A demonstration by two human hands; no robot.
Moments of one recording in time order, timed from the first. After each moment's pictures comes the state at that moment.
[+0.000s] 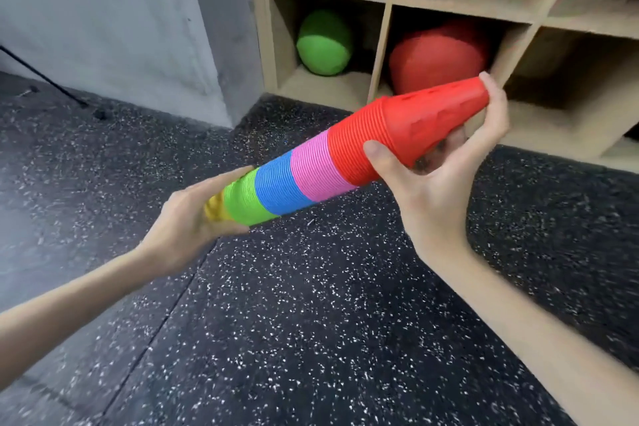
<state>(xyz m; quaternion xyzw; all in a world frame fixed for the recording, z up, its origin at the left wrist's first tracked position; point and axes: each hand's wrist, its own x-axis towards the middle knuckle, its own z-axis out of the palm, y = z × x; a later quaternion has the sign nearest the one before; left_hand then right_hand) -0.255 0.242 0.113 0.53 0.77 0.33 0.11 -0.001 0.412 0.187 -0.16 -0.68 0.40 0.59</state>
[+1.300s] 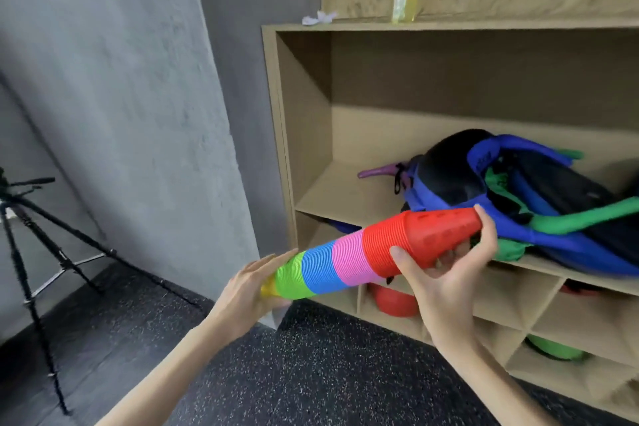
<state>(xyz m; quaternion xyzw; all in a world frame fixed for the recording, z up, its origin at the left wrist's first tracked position) -0.142 0.291 1.022 0.55 0.78 0.30 0.06 0.119 0.455 1.085 -0.18 -0.62 0.47 0.60</state>
